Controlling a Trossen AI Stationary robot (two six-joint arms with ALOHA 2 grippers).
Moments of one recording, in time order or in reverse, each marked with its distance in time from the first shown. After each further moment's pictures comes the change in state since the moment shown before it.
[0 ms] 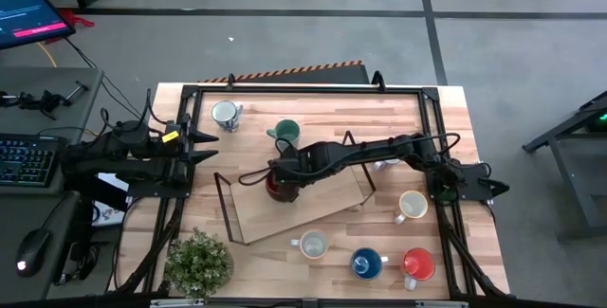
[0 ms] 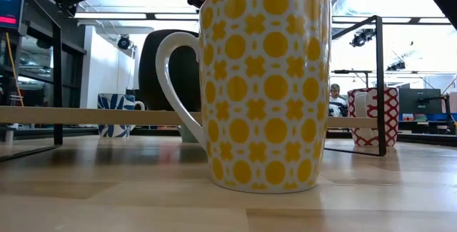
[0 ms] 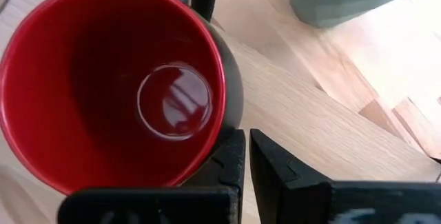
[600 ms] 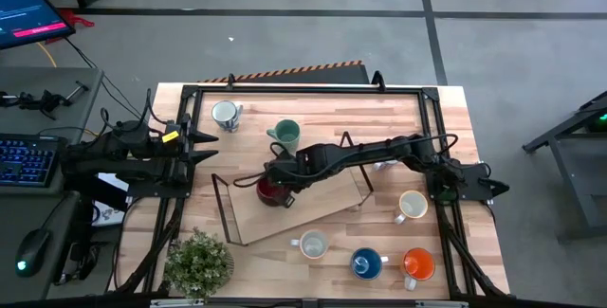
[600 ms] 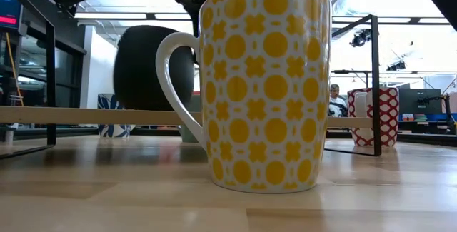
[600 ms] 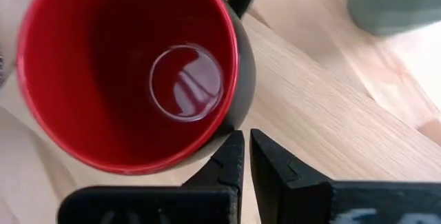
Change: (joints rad) left arm 0.000 0.000 0.000 0.000 0.000 -0.017; right arm 0.001 0.018 0.002 0.098 -0.087 -0.060
